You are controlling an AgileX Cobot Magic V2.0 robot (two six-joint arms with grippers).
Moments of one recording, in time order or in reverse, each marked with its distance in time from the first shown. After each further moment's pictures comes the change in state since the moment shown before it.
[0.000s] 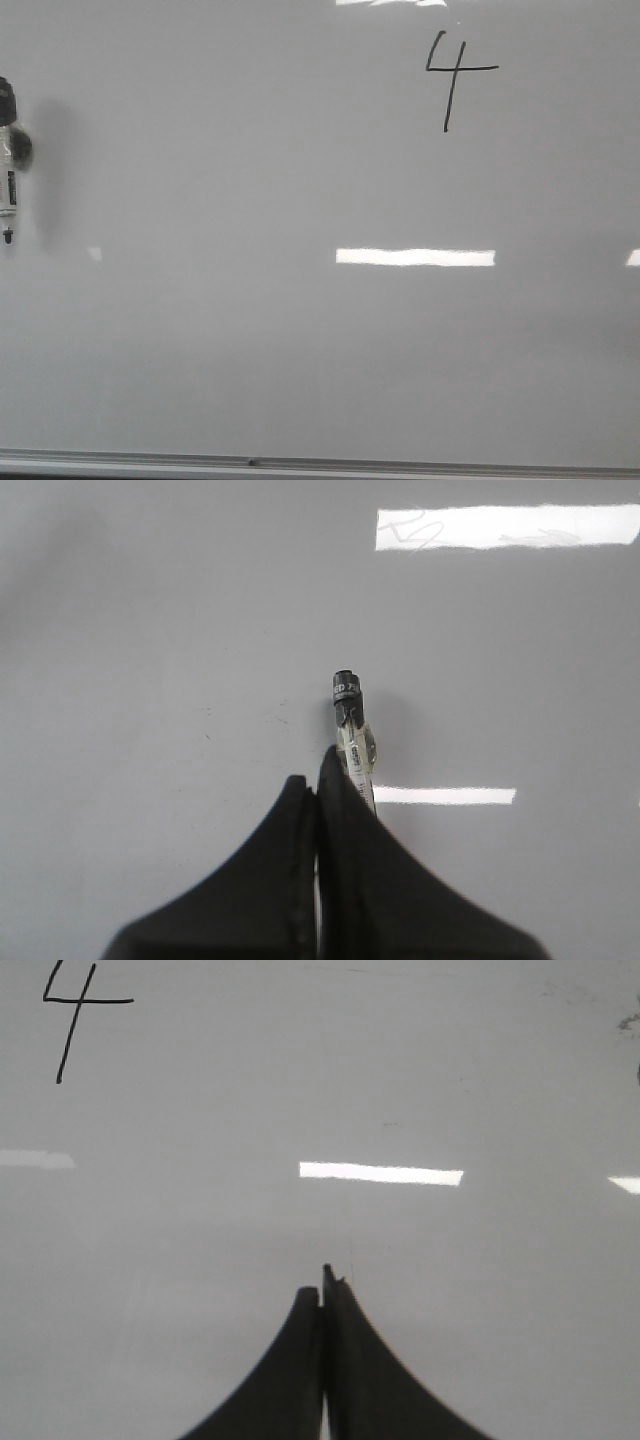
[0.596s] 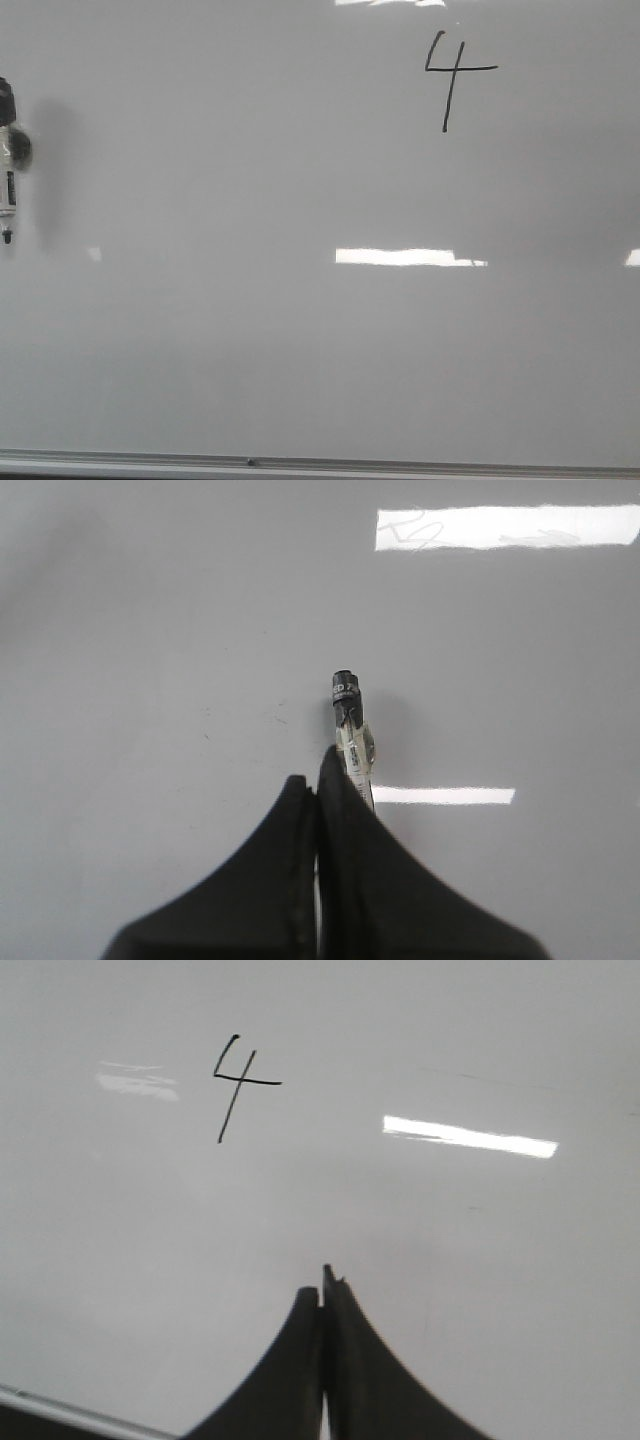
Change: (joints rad) left arm 0.000 0.000 0.000 0.000 0.000 0.000; right arm 0.113 0.130 -0.502 0.000 0.485 0.001
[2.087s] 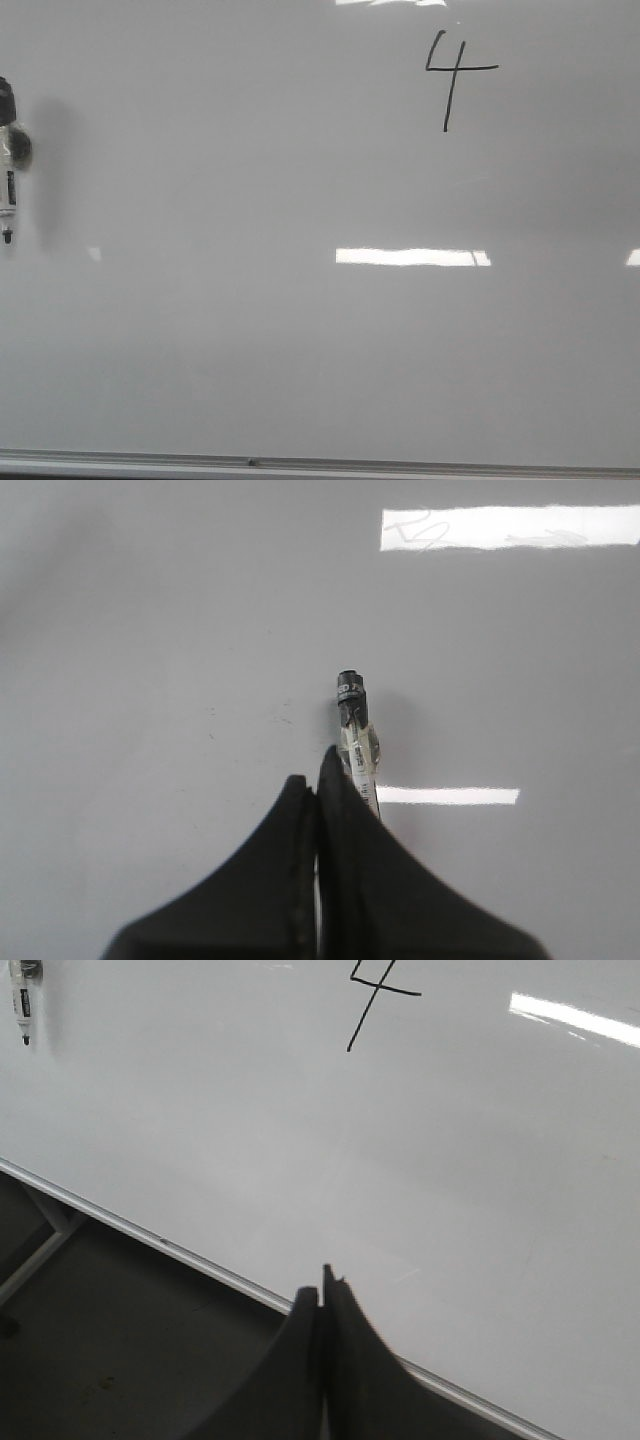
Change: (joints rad) left arm 0.002 0.000 0.000 0.008 0.000 -0.004; right arm 0.188 0.245 -0.355 0.021 0.402 0.000
